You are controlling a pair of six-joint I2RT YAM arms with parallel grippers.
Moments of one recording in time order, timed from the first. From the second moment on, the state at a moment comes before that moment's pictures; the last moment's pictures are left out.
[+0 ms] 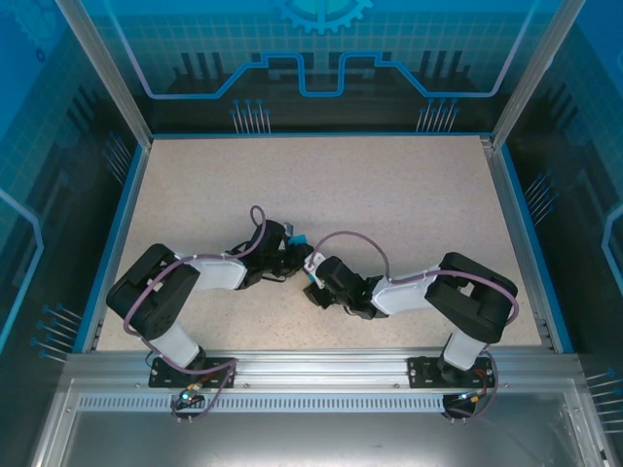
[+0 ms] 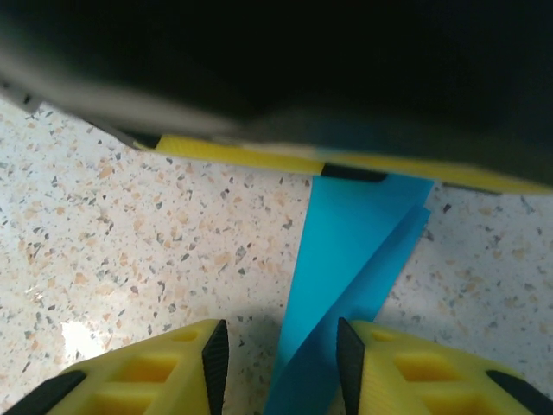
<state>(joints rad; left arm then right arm) -0.56 1.64 0.63 0.27 0.34 -1.04 0.99 1.69 0.64 0.26 0.16 0.17</state>
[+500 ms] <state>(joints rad) -0.55 1.61 0.63 0.27 0.33 -1.06 0.97 1.69 0.64 0.29 0.13 0.21</state>
